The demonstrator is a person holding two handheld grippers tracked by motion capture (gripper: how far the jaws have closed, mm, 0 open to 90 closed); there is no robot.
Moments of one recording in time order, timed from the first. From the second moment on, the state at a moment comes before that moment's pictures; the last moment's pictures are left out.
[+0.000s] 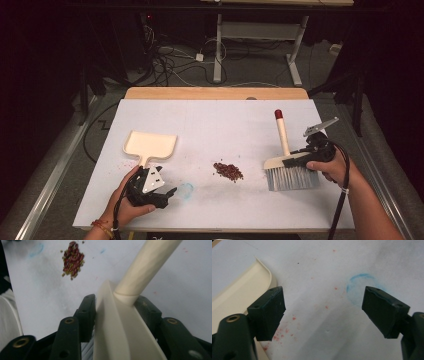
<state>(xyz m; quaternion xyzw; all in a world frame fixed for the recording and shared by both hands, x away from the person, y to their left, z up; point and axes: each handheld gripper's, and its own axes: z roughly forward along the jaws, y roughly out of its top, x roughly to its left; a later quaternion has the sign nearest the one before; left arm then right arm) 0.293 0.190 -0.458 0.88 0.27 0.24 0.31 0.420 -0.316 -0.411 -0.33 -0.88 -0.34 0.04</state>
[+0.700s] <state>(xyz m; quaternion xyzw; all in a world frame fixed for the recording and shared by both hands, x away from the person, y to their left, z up) 0.294 0.196 -0.458 0.87 0.29 0.25 0.31 0.398 -0.316 -0.396 -0.36 -0.80 -0.40 -0.26</state>
